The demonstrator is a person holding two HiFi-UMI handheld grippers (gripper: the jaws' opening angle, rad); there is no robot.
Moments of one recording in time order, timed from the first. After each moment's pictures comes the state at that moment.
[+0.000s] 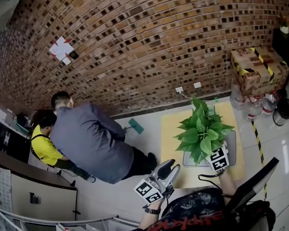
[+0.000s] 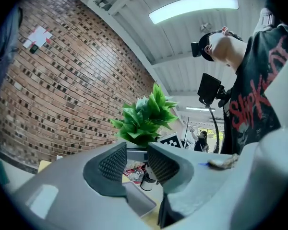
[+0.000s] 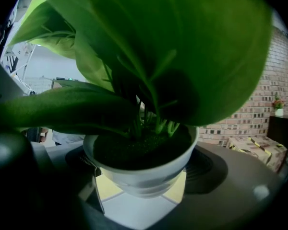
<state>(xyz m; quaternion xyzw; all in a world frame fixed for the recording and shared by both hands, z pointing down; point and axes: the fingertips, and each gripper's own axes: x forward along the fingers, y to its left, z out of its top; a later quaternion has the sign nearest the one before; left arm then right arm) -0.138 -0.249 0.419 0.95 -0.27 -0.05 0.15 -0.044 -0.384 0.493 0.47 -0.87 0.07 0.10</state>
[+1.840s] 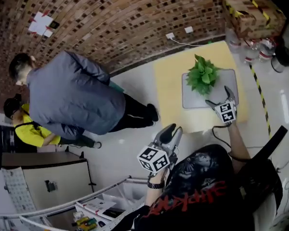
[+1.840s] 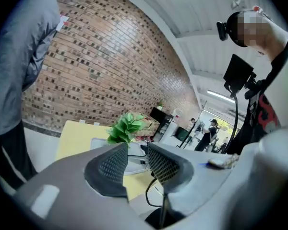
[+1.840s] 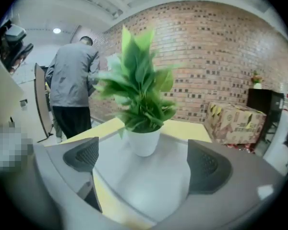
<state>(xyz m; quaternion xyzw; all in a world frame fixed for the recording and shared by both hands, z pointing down) -0.196 -0.190 0.499 0.90 -0.32 0.09 0.27 -0.012 -0.330 0.725 0.55 -0.80 0.14 0.17</state>
